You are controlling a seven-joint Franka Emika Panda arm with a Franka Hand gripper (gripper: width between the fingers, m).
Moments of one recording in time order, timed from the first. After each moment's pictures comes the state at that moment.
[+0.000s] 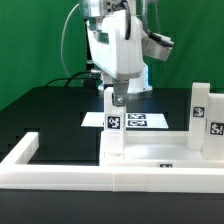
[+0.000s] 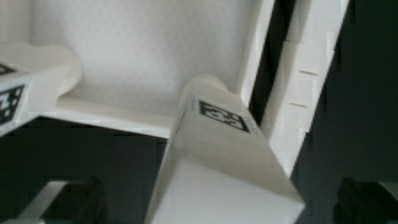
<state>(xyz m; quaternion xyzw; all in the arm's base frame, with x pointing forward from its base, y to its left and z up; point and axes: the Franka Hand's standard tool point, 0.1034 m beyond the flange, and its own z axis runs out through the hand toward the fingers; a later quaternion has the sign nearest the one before) 0.618 -0.062 0.122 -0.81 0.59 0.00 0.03</state>
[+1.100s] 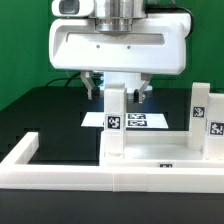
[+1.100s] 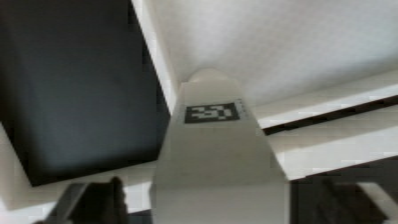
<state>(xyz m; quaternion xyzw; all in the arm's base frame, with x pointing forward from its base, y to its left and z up) 0.618 -0.060 0.121 -0.99 0.13 0.00 0.00</state>
